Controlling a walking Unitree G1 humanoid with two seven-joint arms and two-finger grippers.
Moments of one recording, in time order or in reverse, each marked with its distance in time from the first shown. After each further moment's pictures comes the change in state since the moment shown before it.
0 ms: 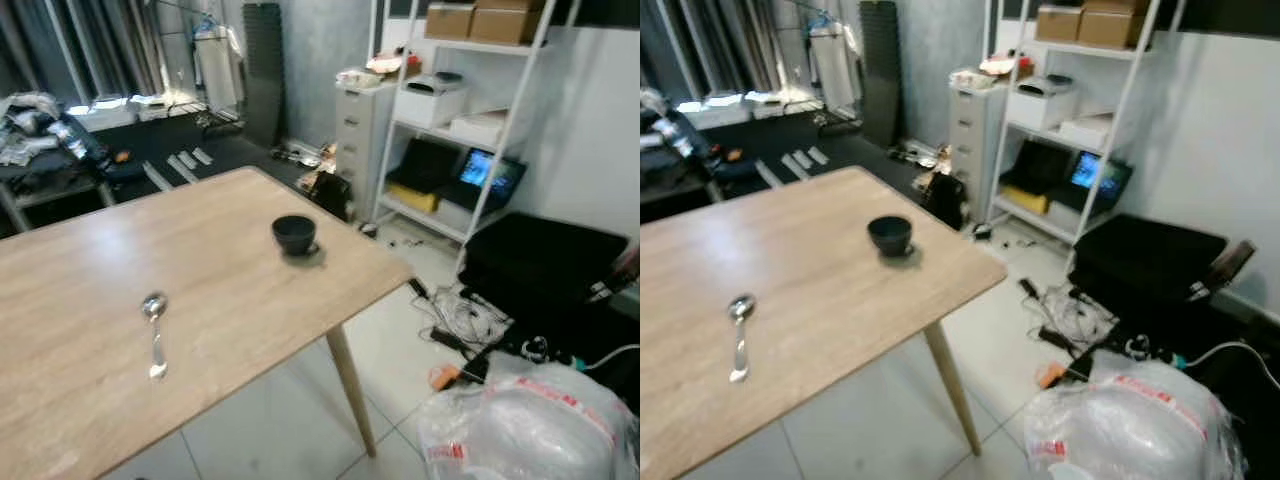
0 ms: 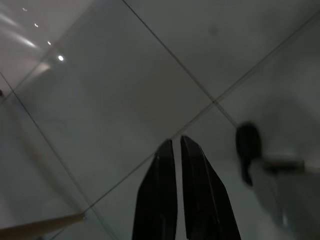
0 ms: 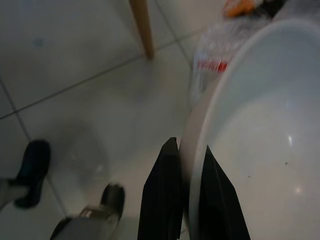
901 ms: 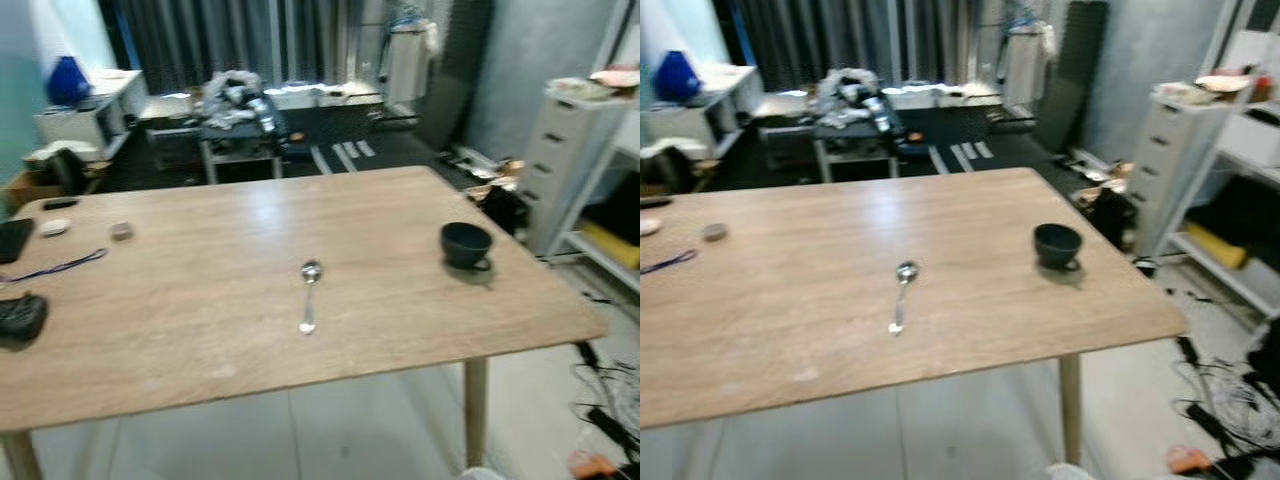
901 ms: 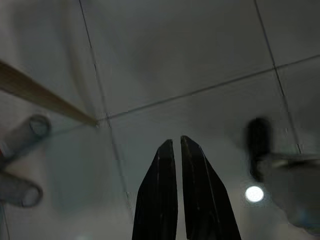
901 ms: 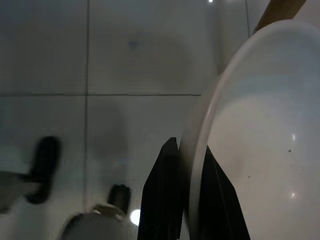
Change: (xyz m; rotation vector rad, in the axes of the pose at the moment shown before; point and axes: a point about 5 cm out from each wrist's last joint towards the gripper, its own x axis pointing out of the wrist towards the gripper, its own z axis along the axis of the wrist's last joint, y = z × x) left arm 0.001 -0.004 0.001 -0.004 -0.001 -0.008; right arm -0.003 0.001 -0.006 -0.002 0.014 0.005
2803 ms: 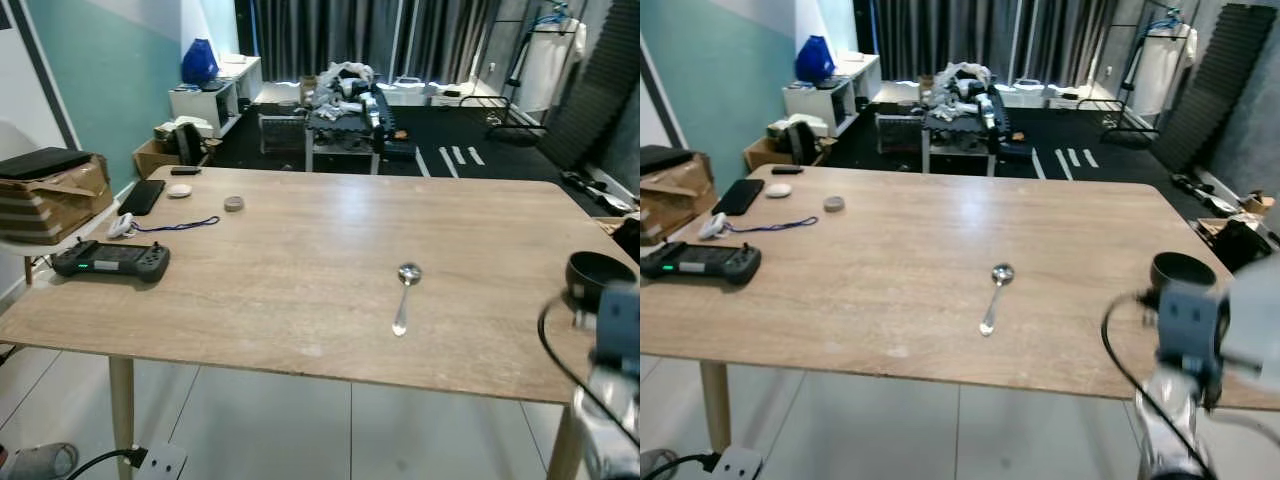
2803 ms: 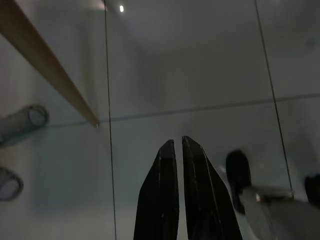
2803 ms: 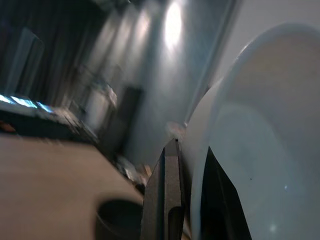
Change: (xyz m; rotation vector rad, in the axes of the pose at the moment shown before) left arm 0.001 0.002 0.034 0.028 -0.158 -0.129; right arm -0.077 -0.151 0.279 -0.029 -1.114 -0.962
